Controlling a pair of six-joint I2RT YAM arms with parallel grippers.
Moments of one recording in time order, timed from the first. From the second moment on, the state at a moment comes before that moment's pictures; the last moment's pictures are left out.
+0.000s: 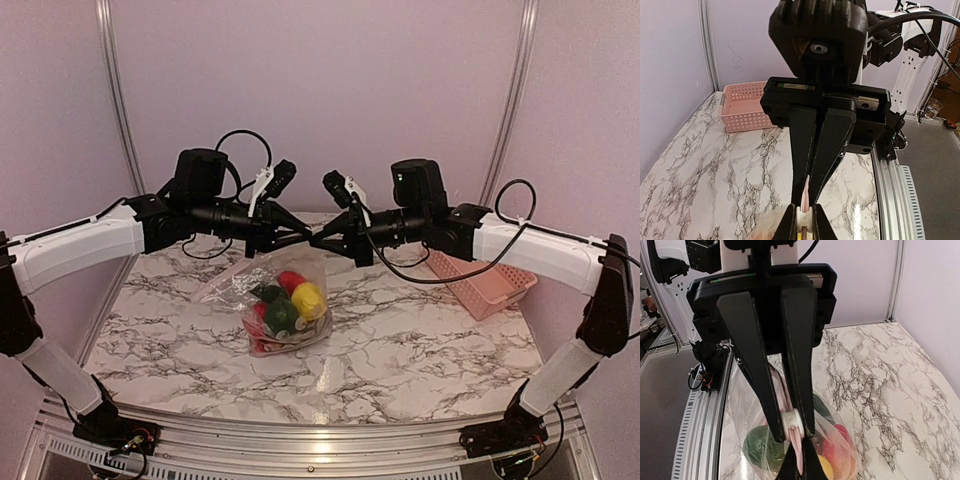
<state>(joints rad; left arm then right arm) -0.72 1.54 1.33 -0.16 0.70 0.16 0.75 1.58 1.33 -0.14 -0.69 -0.17</state>
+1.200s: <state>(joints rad) -0.48 1.04 0.95 -0.34 0.57 0.21 0.56 1.46 1.15 0.06 -0.73 0.00</state>
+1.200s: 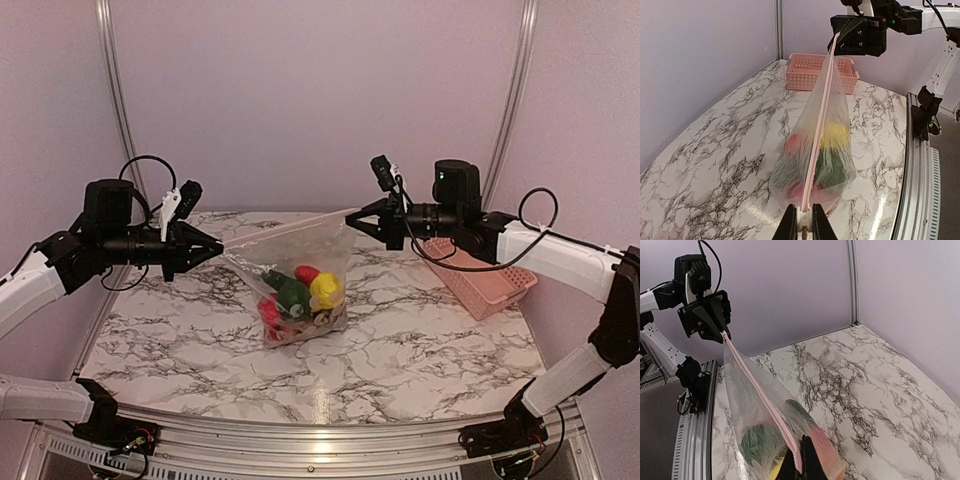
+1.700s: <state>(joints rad) -0.52 1.10 1.13 -0.49 0.54 0.13 0.61 1.58 1.33 0.02 -0.73 -0.09</state>
